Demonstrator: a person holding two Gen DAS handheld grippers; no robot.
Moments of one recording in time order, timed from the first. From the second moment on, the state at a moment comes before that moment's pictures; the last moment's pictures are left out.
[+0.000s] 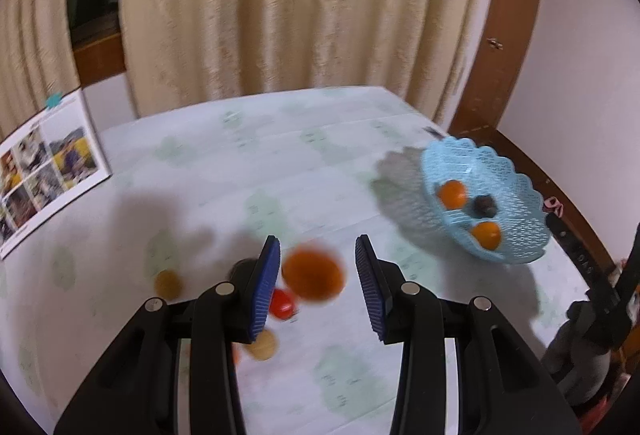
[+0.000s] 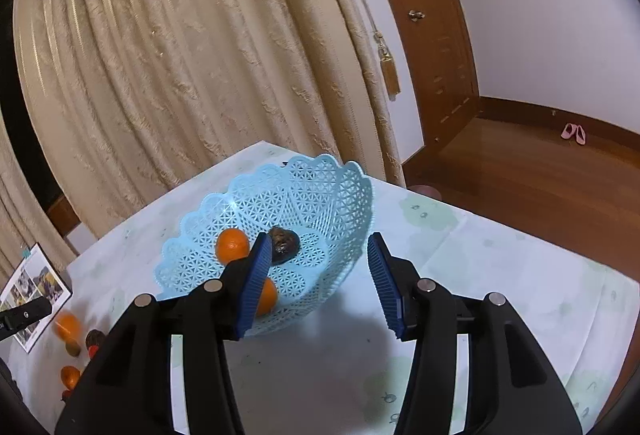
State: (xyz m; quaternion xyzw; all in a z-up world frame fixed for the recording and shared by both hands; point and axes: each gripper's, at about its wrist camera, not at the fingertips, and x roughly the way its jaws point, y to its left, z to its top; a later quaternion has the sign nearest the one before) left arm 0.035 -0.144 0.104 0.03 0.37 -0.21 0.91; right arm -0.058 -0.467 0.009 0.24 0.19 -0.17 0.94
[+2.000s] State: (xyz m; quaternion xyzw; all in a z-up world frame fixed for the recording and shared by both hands) left arm 0.009 -0.266 0.036 0.10 0.42 -0.33 0.84; right arm -0.063 -0.468 0.010 0.27 0.17 -0.17 0.93
